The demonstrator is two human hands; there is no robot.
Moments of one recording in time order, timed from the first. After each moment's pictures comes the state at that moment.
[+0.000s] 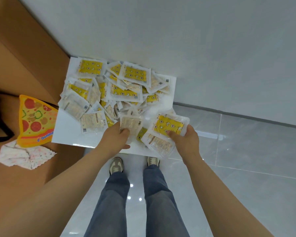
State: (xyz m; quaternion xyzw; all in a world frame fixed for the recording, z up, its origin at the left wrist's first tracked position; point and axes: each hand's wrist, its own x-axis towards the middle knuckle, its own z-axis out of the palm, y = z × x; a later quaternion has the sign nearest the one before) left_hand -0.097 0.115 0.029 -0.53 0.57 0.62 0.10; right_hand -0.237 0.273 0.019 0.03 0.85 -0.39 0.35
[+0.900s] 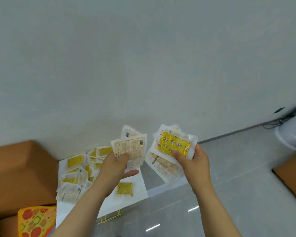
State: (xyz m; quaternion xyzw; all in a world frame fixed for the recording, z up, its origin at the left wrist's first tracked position) left_hand -0.104 0.162 0.326 -0.29 0.60 0.75 0.01; right_hand -0.173 0.360 0.334 0.05 0.79 -0.61 0.06
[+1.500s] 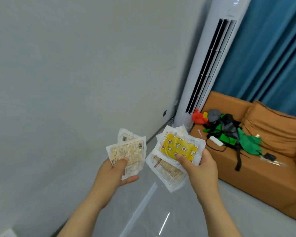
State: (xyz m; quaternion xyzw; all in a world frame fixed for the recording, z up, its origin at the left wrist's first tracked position) left_hand -0.196 0.533 0.443 -0.01 0.62 0.77 0.15; right_hand -0.133 0.736 0.463 0.19 0.73 -0.61 -0.26
